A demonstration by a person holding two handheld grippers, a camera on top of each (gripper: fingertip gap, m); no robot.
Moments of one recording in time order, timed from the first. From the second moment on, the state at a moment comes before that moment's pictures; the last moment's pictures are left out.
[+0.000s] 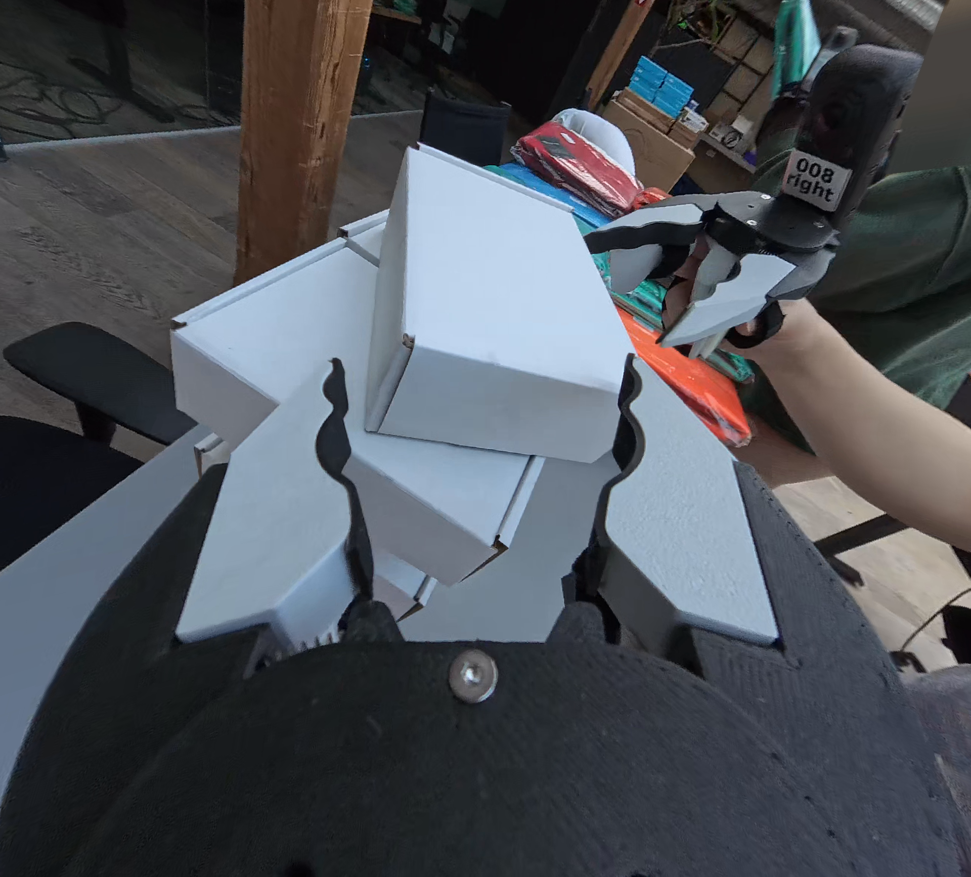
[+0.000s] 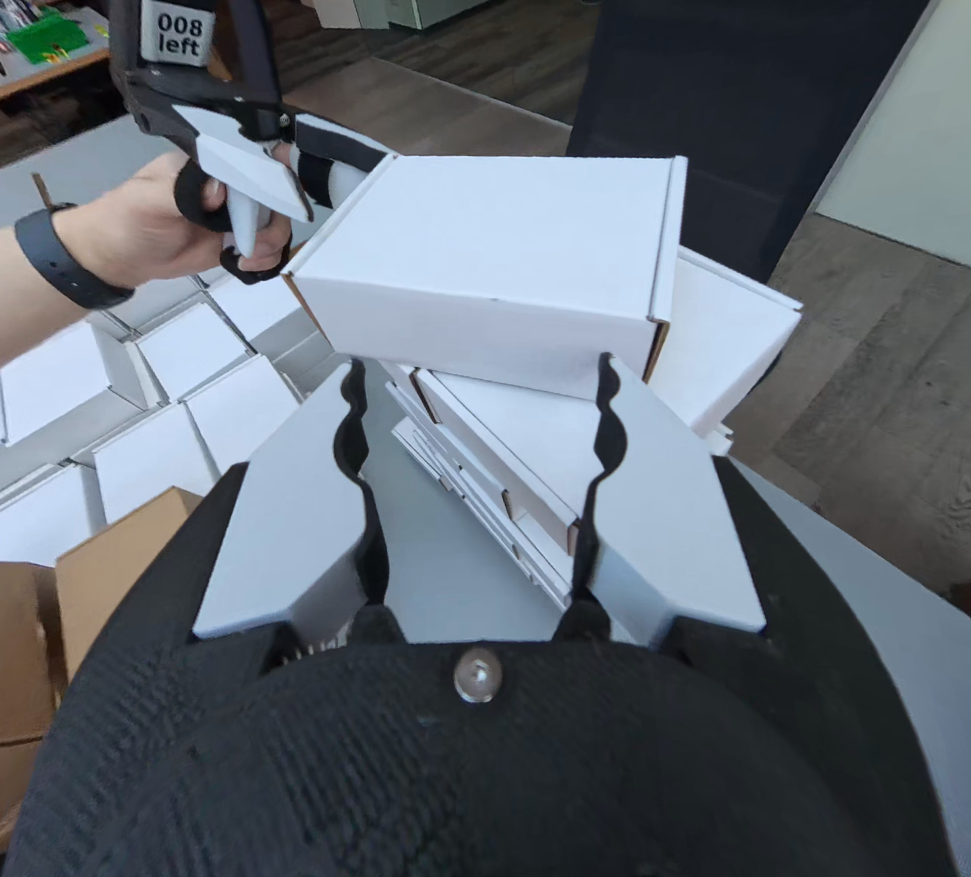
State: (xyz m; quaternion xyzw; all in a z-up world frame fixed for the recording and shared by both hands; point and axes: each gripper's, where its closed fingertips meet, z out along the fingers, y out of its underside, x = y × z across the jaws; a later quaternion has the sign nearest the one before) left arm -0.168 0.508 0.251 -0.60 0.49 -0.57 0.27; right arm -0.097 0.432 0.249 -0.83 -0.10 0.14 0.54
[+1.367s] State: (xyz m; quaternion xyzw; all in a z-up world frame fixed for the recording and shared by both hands) left arm -0.177 0.486 0.240 -0.57 0.60 -0.46 0.33; right arm -0.116 0.429 0.234 -0.83 -0.14 0.05 0.54
